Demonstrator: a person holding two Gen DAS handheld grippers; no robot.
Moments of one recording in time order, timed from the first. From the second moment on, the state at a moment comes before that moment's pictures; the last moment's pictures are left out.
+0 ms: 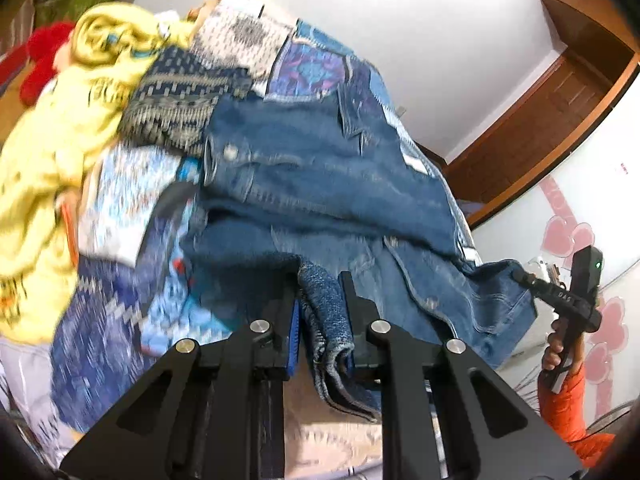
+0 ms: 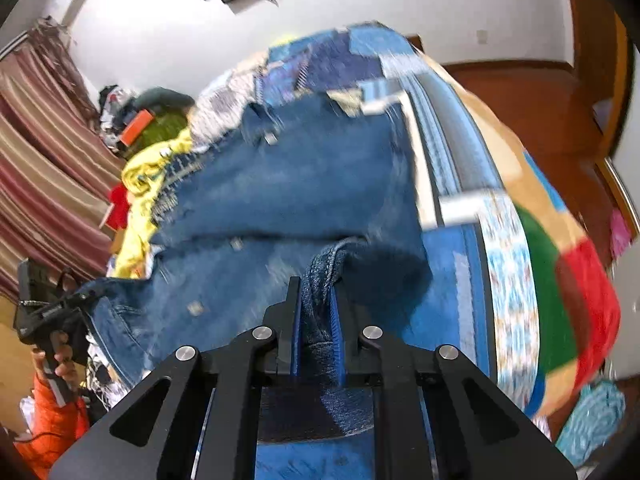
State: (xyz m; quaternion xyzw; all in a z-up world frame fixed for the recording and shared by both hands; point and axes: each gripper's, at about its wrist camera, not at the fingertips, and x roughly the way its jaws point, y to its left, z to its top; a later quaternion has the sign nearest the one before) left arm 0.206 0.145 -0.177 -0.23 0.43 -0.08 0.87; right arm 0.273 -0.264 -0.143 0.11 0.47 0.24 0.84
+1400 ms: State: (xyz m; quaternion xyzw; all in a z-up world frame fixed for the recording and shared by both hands) left arm 0.462 0.224 -0.278 -0.24 0.50 0.02 0.83; right arm 0.502 -0.215 -0.208 0.01 0.51 0.16 0.84
